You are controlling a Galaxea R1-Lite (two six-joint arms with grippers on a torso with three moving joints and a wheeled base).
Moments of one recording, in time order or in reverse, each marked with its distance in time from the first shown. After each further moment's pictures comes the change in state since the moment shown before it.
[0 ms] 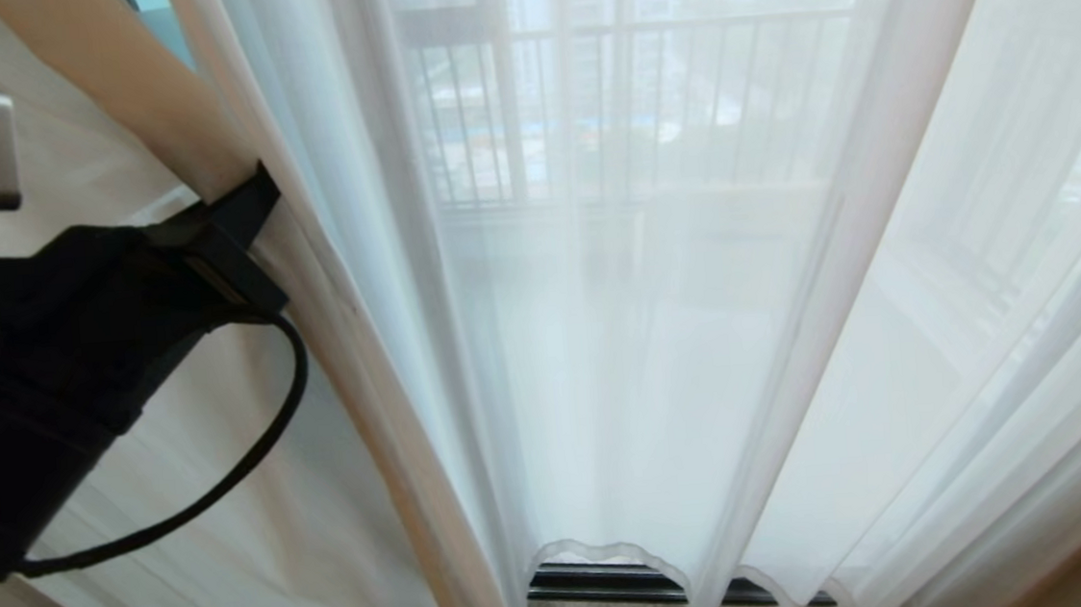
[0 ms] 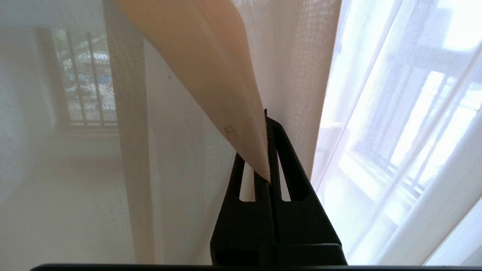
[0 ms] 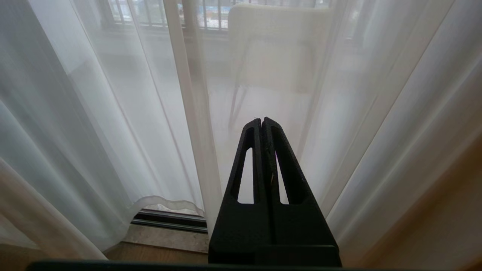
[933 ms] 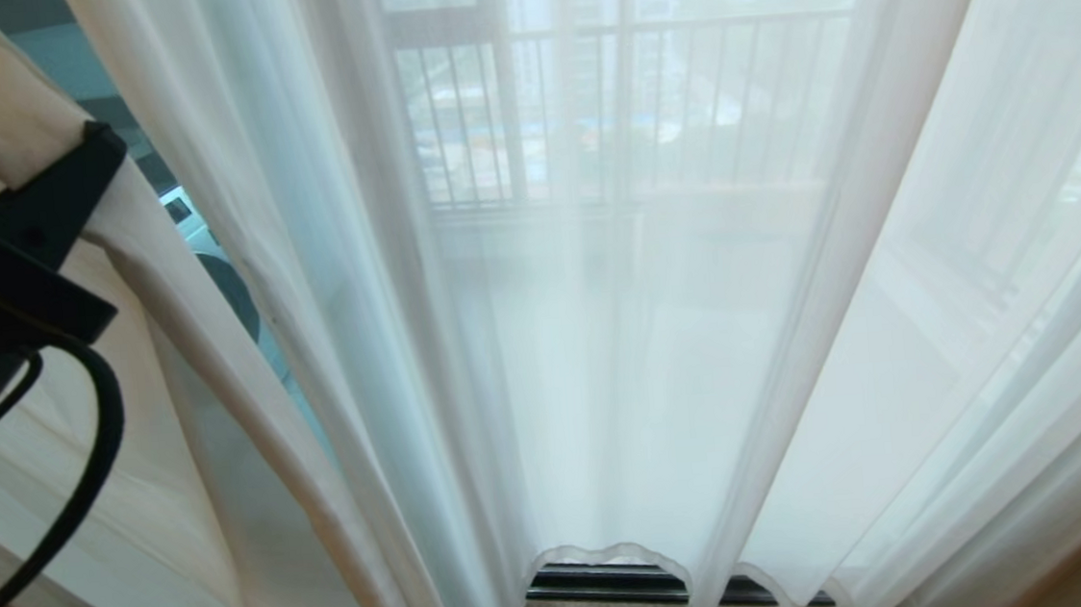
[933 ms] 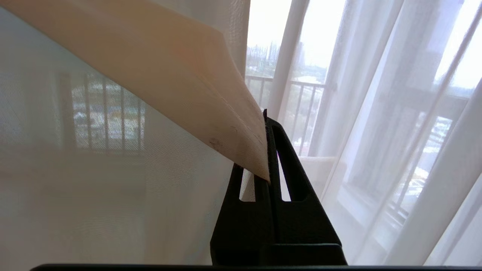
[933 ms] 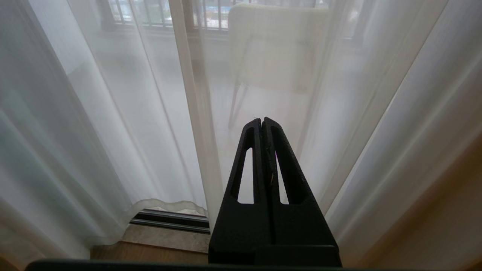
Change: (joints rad) left arm 0.029 -0.204 0.073 0.000 -0.006 -0.008; right arm 0.000 0.000 0.000 0.000 0.000 0.000
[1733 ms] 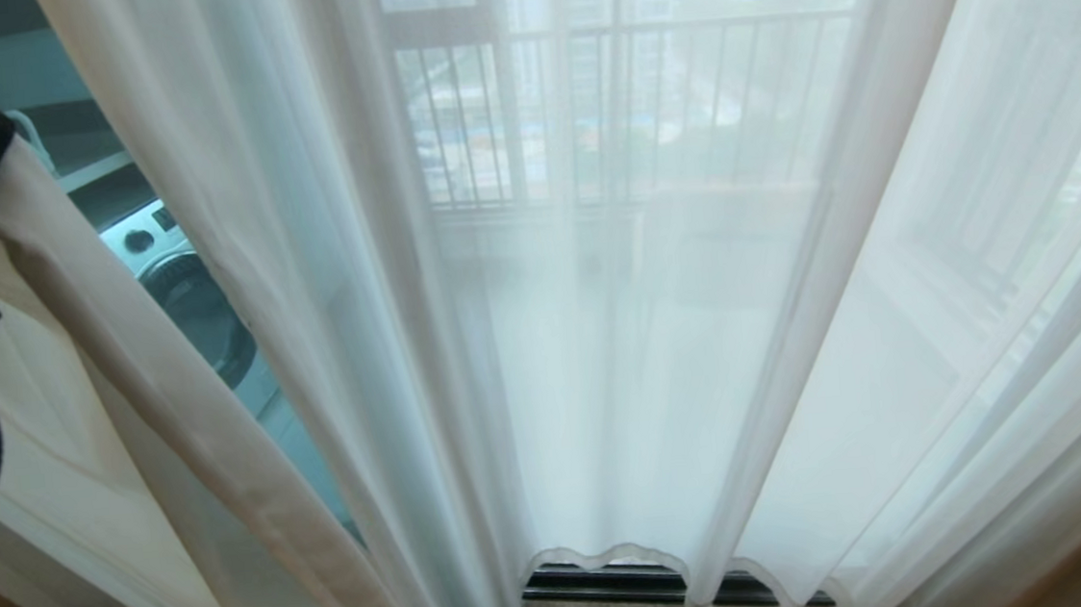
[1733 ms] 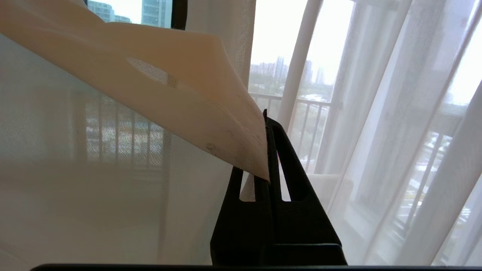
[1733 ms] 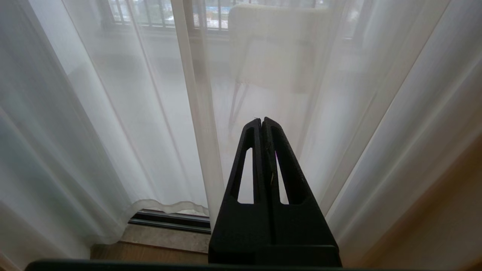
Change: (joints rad) left arm 0.040 -0.092 0.021 0.007 -0.003 0.000; right arm 0.000 0.000 0.000 0.000 0.000 0.000
